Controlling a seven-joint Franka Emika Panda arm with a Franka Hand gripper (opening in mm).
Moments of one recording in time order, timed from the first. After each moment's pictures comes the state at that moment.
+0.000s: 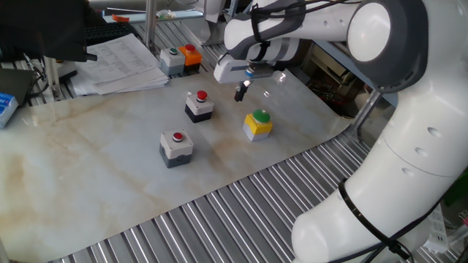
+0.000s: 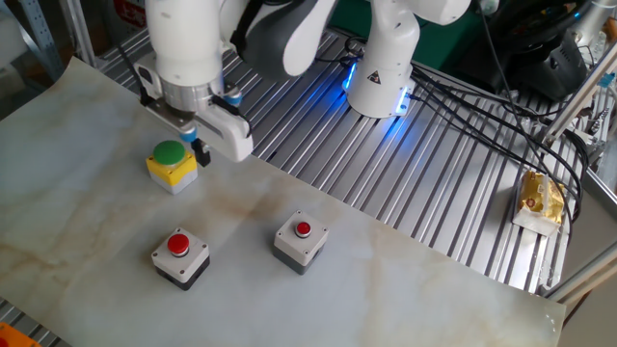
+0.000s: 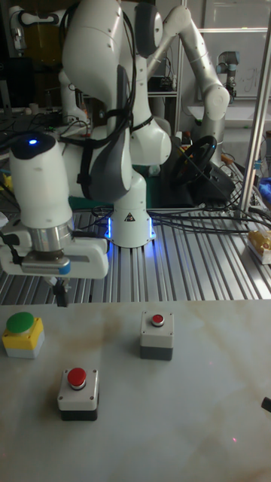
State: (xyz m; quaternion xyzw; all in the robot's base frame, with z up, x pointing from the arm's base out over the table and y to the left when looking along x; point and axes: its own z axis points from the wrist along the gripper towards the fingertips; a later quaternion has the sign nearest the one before) arm 0.525 -0.138 0.214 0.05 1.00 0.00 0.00
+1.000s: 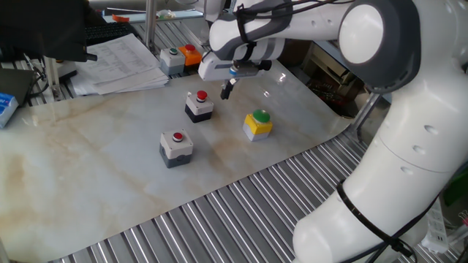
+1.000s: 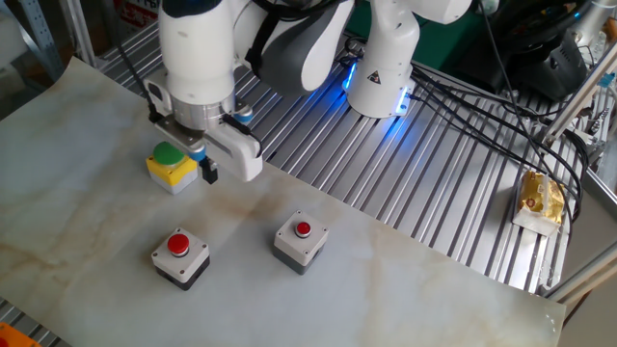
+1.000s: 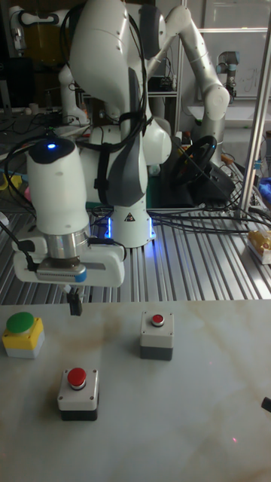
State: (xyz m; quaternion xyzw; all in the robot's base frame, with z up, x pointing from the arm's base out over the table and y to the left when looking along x) arm 0.545 -0.107 0.213 0.06 1.00 0.01 0.01
